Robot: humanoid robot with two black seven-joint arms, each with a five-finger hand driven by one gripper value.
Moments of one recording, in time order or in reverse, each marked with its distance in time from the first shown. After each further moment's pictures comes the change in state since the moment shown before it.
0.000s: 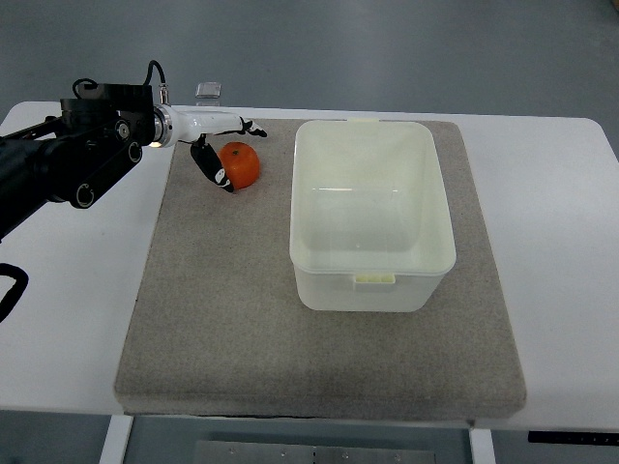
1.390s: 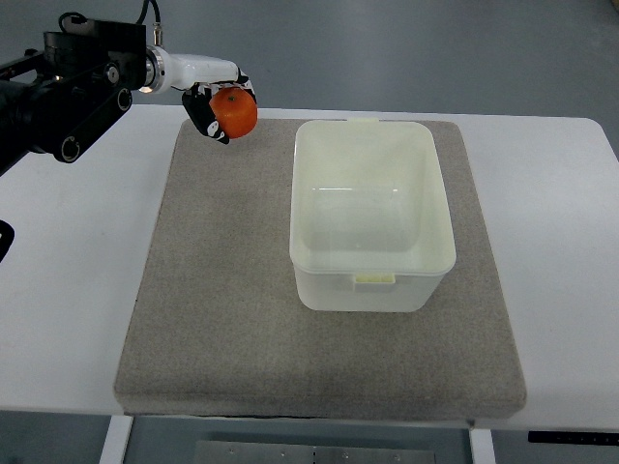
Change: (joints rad) left arm -0.159 0.058 0.013 -0.043 0.066 -0.051 -0.003; right arm 0.000 0.000 0.000 0.000 0.000 0.000 0.000
